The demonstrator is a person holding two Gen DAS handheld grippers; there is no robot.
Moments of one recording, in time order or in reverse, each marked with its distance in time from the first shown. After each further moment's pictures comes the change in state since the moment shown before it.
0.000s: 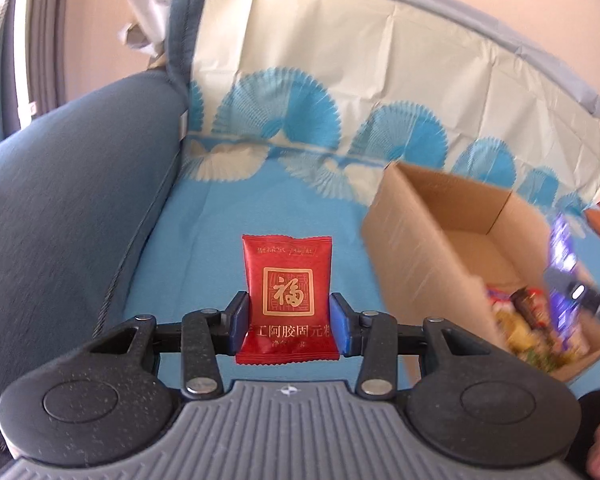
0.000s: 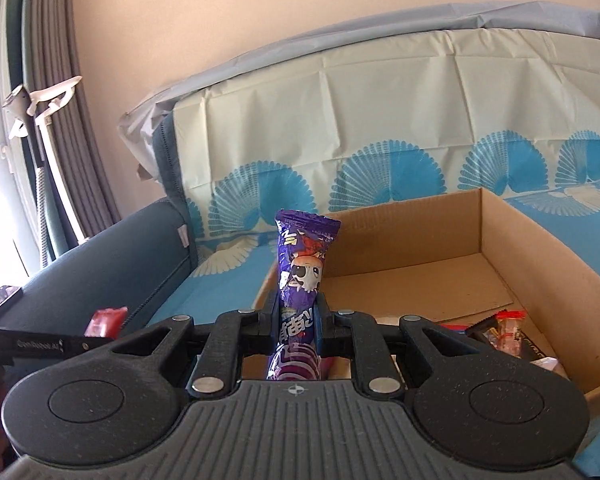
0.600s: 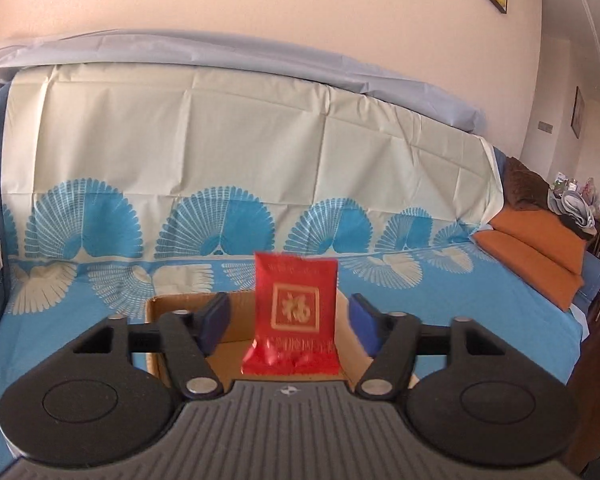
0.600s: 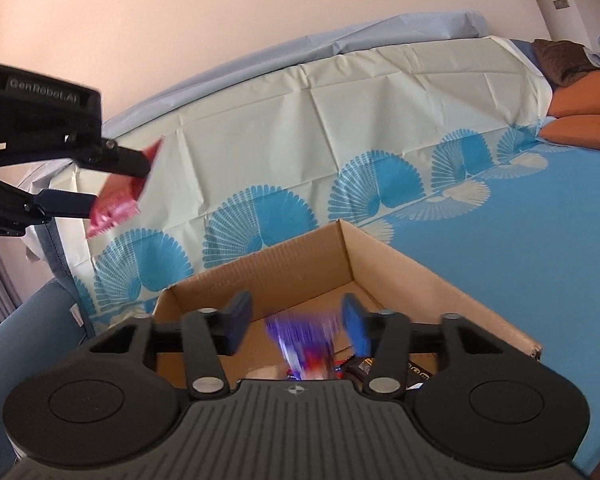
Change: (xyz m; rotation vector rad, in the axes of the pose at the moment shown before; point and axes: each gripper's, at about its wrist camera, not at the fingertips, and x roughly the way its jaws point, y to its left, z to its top) left arm 0.009 -0.216 0.094 0.154 -0.130 -0.300; right arm -0.015 -0.054 0.006 0.194 -0.153 -0.320
